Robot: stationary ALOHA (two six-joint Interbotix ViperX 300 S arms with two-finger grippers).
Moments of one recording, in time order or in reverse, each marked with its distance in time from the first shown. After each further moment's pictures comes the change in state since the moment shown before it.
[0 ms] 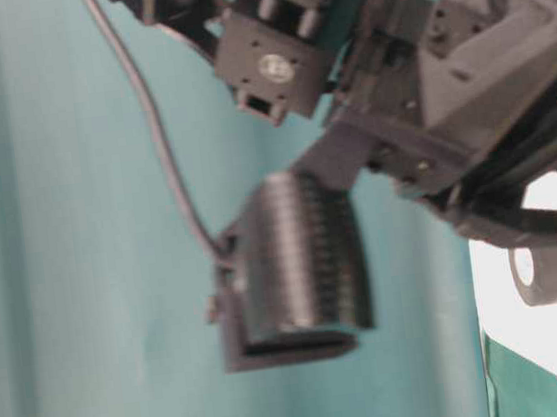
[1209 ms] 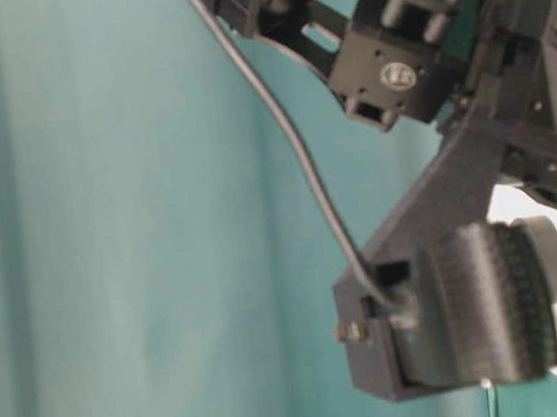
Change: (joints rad) left arm 0.000 0.000 0.003 -0.002 -0.003 0.000; right arm 0.005 0.083 -0.025 0.058 -0.003 0.029
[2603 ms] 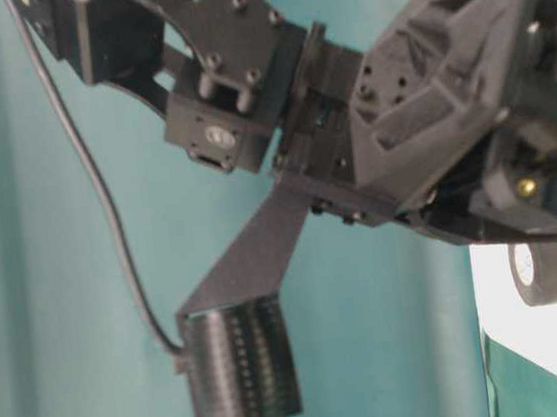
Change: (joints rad) left arm 0.000 0.000 0.000 0.000 0.002 0.000; right arm -0.060 -0.098 -0.060 -0.021 0.187 -0.002
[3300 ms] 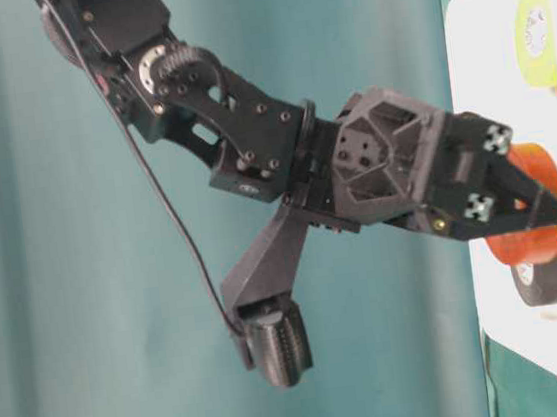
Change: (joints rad) left arm -0.002 0.000 -0.002 0.002 0.000 0.000; right arm -0.250 0.000 0.003 -0.049 0.037 -0.011
